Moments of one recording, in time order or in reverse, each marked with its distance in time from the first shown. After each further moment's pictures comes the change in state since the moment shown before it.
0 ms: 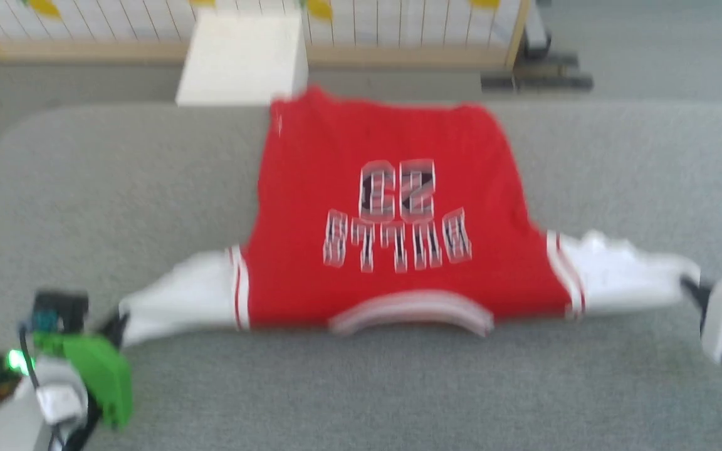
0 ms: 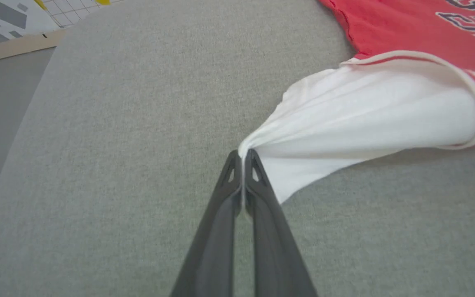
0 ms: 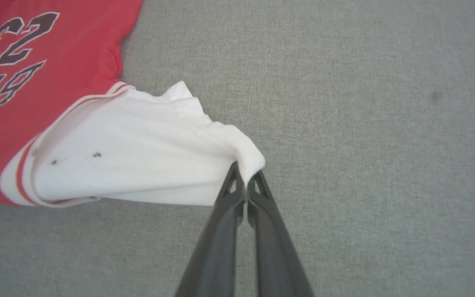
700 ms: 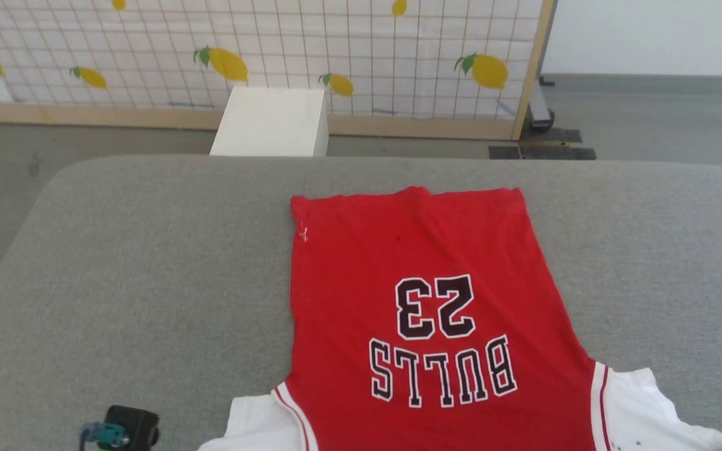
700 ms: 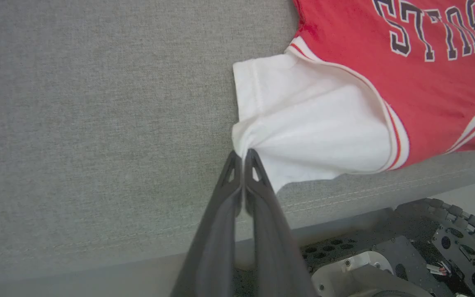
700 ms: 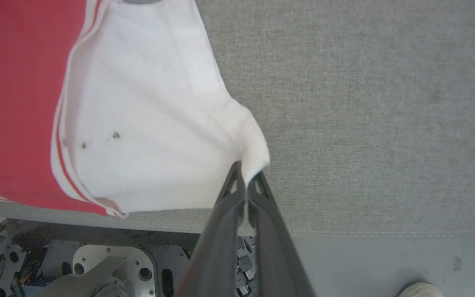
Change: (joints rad) left arm 0.484 0.030 -0.033 -0.576 -0.199 0.131 0.375; right arm 0.554 0.096 -0.337 -0.457 -0.109 -0.001 0.483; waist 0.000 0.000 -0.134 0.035
